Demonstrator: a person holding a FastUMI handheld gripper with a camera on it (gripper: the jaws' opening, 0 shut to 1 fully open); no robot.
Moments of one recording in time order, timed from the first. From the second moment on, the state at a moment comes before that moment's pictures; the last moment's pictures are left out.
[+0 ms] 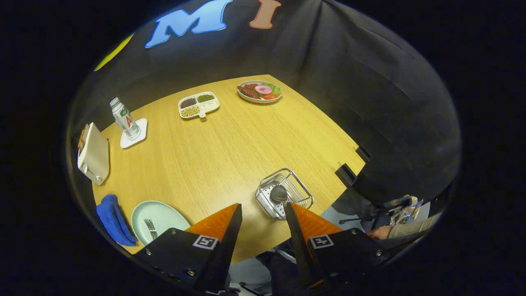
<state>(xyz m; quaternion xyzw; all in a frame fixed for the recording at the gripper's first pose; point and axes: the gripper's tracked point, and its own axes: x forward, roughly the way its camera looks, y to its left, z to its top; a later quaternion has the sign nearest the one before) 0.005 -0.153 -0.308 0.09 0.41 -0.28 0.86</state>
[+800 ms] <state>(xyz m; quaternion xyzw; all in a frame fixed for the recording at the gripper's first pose) 0.019 -0.011 -0.332 0.02 0.44 -0.13 0.89</state>
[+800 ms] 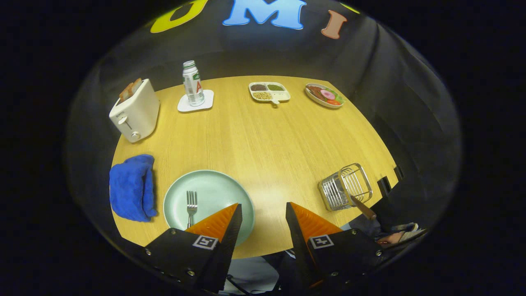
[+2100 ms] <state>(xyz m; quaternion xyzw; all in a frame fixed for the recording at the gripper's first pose) 0.005 0.106 -0.450 0.02 0.54 -0.01 0.84</state>
